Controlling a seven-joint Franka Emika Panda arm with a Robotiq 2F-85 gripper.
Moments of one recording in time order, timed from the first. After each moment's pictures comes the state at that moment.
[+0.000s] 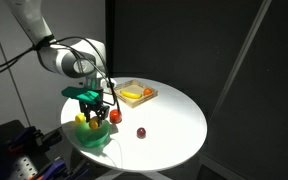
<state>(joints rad) -0.07 0.08 -0.08 -2.67 -0.23 2.62 -0.19</state>
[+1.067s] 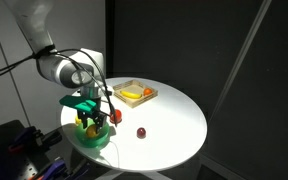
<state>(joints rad) -0.07 0.17 -0.09 -2.69 -0.23 2.72 -0.19</state>
